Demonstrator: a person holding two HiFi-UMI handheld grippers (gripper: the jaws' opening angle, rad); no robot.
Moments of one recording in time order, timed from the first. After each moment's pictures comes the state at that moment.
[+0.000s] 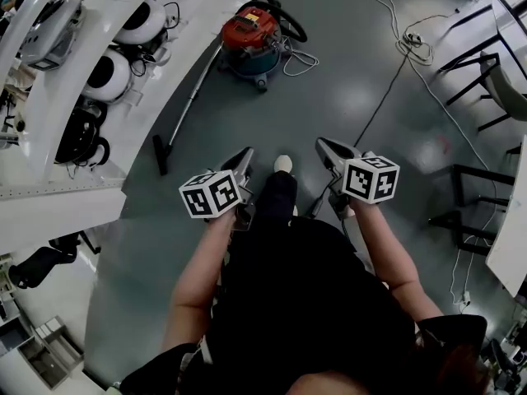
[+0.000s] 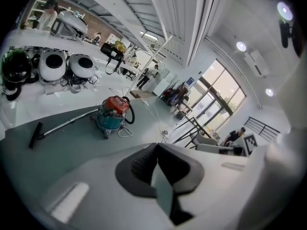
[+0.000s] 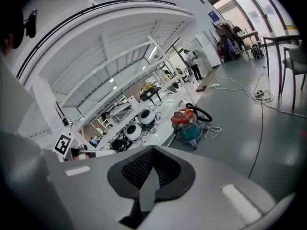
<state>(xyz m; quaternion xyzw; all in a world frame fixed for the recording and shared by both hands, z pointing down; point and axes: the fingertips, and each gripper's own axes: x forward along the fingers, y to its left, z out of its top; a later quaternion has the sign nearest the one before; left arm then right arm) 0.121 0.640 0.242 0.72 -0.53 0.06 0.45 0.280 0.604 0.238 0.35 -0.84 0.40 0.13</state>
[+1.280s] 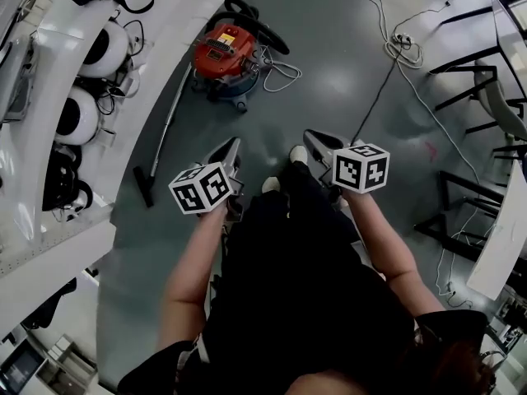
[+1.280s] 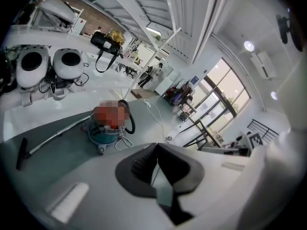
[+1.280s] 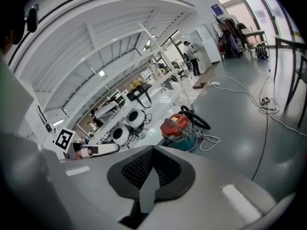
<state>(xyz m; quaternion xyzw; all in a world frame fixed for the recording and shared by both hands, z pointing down) 0.087 0.377 0.276 0.71 -0.52 0.06 0.46 0.249 0.356 0.268 0.35 -0.82 0.41 0.18</state>
